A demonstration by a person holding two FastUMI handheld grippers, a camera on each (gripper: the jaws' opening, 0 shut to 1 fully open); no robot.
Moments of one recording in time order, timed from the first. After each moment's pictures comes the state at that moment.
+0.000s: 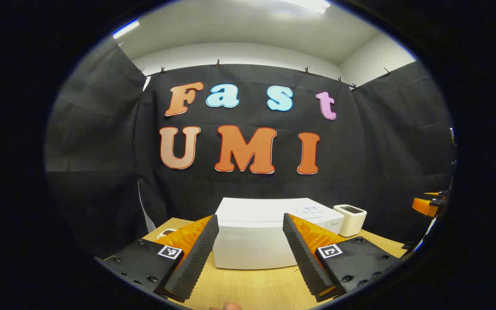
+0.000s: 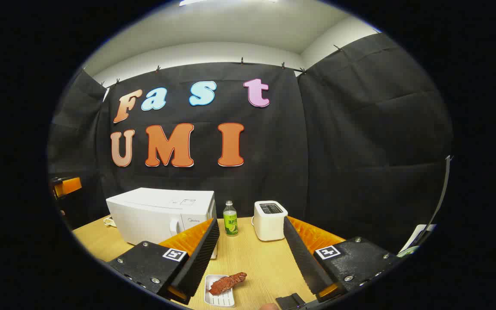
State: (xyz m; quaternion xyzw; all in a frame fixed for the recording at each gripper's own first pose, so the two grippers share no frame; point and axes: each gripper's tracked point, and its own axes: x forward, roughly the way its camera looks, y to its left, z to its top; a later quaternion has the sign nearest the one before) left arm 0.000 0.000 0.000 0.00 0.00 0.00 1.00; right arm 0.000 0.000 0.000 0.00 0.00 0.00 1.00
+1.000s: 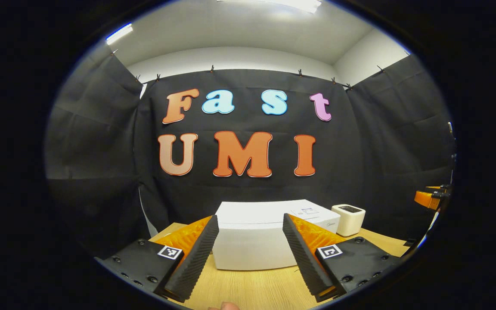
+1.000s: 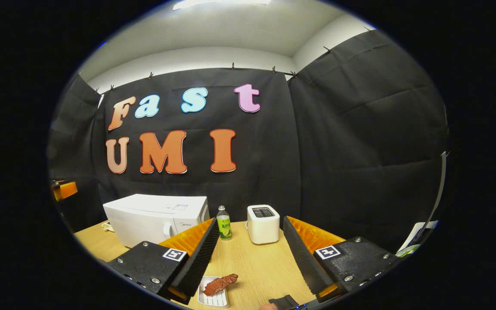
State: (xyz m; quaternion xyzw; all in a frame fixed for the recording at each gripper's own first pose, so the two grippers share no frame) left arm -0.013 -0.011 0.003 0.03 -0.01 0.00 1.00; right arm -0.008 -0.024 -0.001 0.02 -0.02 -0.02 1.00
